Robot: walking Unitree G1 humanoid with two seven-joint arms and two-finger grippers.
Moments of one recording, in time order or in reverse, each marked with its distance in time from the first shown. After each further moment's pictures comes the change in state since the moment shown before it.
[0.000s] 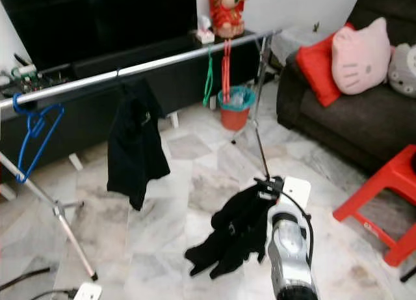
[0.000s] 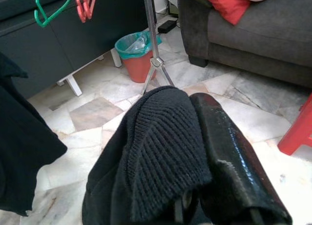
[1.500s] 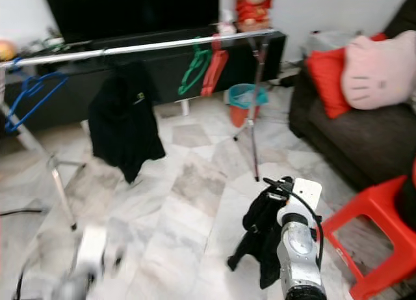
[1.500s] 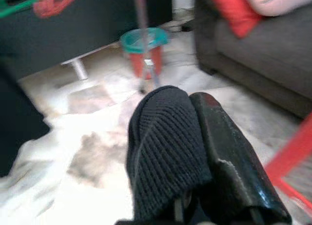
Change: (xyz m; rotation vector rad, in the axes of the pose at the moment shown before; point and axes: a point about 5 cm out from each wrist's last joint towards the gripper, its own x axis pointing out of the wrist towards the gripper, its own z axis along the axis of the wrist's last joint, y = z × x) left arm -0.018 0.023 0.149 -0.083 -0.675 0.046; right arm 0.001 -0.011 0.001 -0.018 -0.009 -0.013
